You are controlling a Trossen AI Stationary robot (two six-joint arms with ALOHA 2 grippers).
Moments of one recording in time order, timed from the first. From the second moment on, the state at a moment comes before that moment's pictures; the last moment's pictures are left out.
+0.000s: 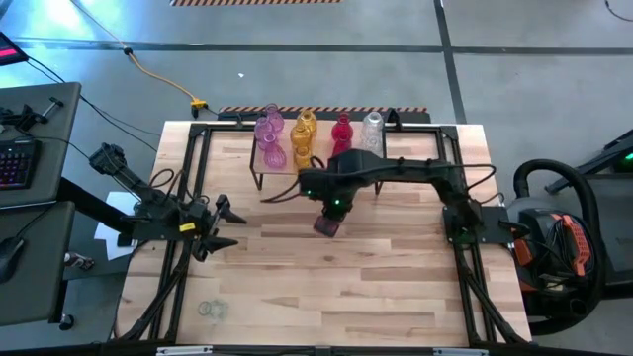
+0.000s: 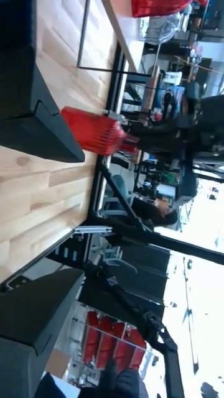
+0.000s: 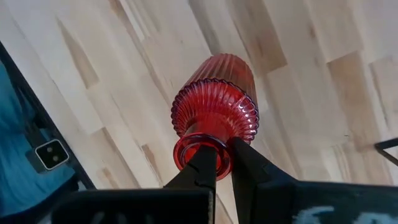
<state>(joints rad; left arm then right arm) -0.65 0.25 0.01 0.40 -0.46 -0.19 0.03 2.12 2.31 -1.57 -0.16 0.49</state>
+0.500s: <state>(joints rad) -0.65 0.26 0.01 0.39 -0.43 -0.18 0.10 2.25 2.31 -1.50 -0.23 0.41</state>
